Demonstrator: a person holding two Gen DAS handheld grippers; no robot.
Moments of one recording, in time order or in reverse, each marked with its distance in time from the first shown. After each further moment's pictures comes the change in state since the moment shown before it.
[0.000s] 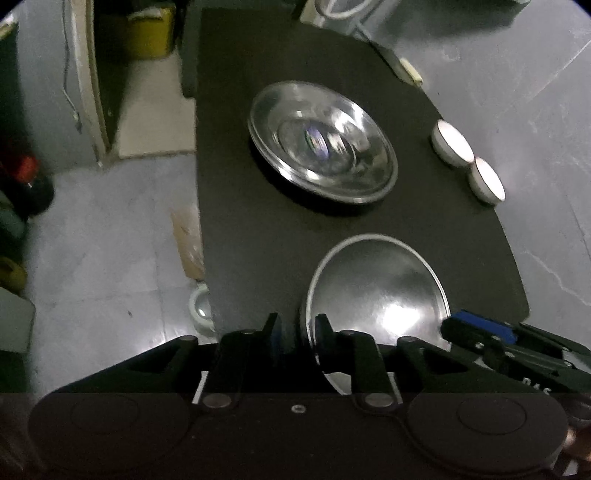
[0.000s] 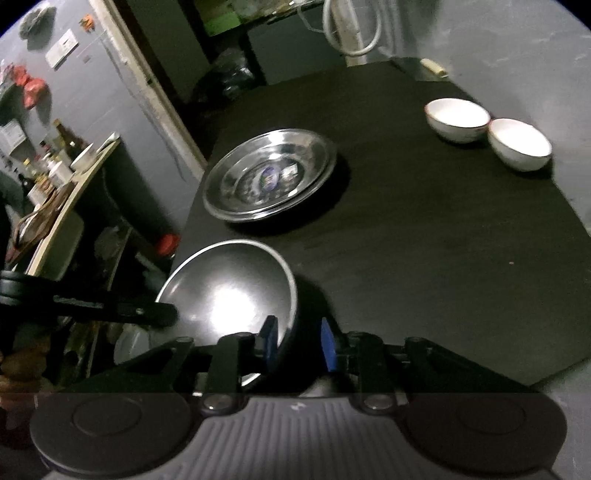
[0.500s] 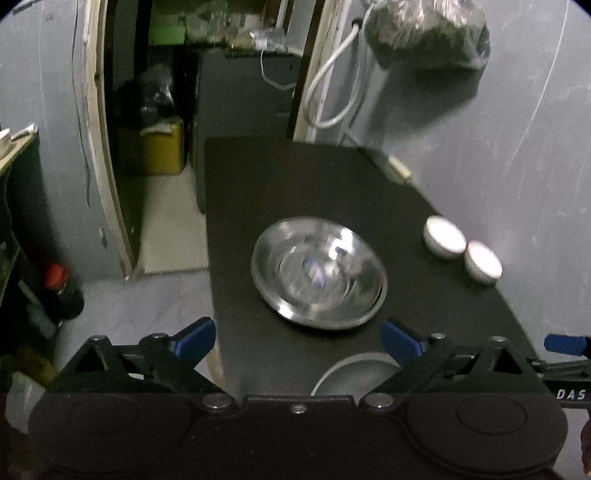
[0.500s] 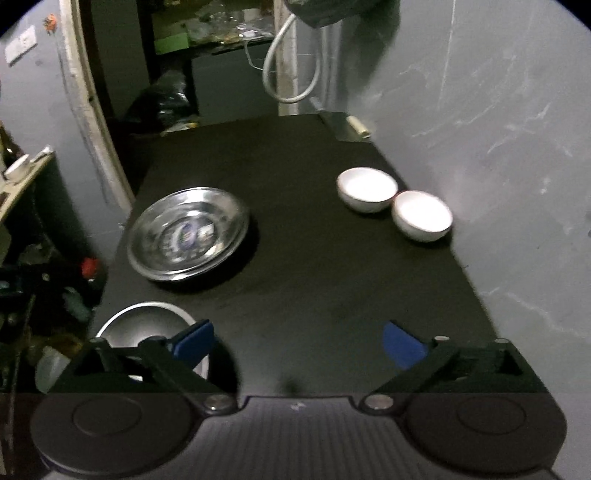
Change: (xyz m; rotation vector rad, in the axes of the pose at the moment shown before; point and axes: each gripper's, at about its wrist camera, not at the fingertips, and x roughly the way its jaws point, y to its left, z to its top) left arm -0.049 -0.038 0.027 0.109 -0.356 0.090; right arm -0.039 -0.001 0.045 -0.057 -0.086 -0.326
